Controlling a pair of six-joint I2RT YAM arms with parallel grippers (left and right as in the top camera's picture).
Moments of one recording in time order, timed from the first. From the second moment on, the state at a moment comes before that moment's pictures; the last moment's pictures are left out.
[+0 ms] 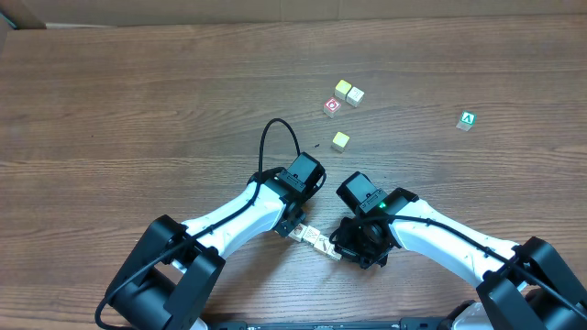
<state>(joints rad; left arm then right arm) -0.67 1.74 0.94 -0.67 -0.21 0.12 0.68 1.58 0.77 -0.71 -0.37 1.01</state>
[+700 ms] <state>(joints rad) -0.67 1.74 0.94 -0.70 -0.23 -0.04 0.68 1.58 0.77 -0.69 -0.37 1.01</state>
